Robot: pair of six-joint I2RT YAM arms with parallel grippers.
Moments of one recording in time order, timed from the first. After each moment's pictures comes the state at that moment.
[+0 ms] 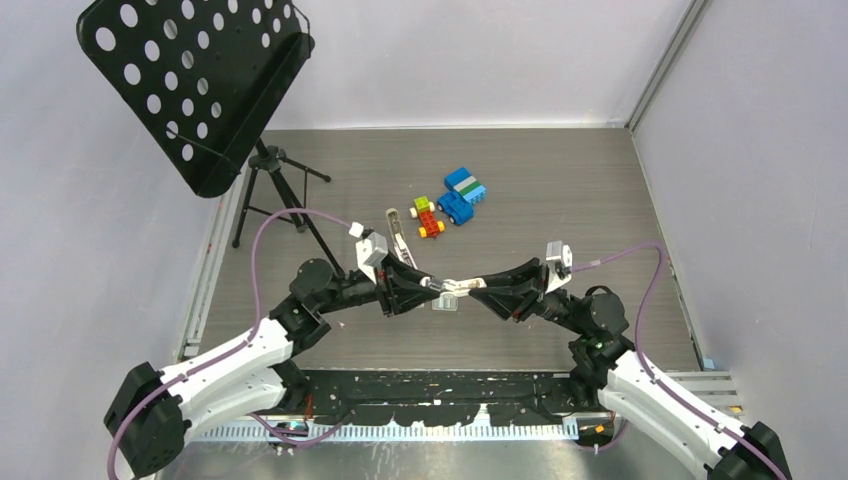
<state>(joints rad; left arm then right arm) -0.77 0.88 0.44 0.54 0.58 -0.32 0.61 0.51 0.17 0.71 -0.55 0.45</state>
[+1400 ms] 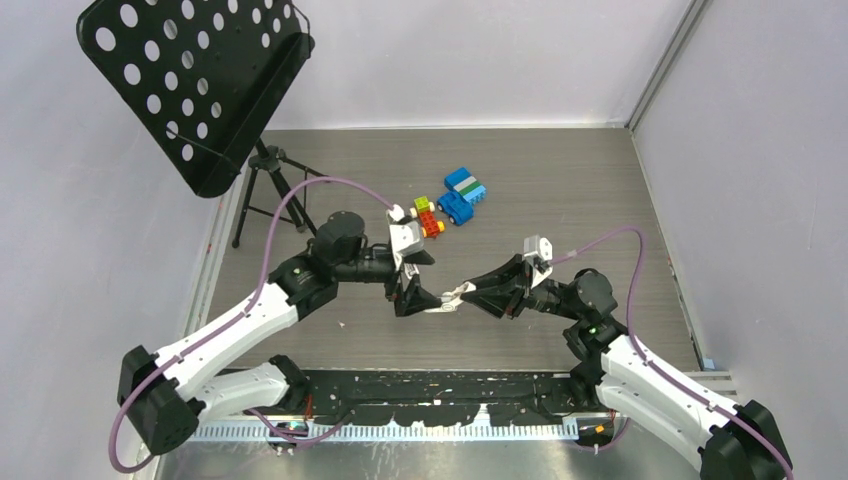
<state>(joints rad) -0.76 1.02 0.84 -0.14 0.66 0.08 0.58 0.69 0.24 0.71 -0.72 0.36</state>
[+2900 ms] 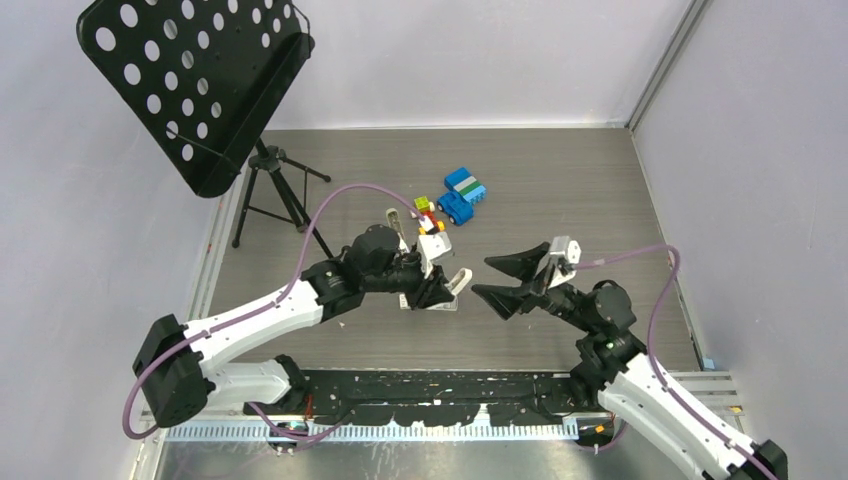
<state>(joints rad) -0.90 1.17 0.83 -0.11 0.48 0.06 0.58 0.51 0.25 0.58 -0.55 0.34</state>
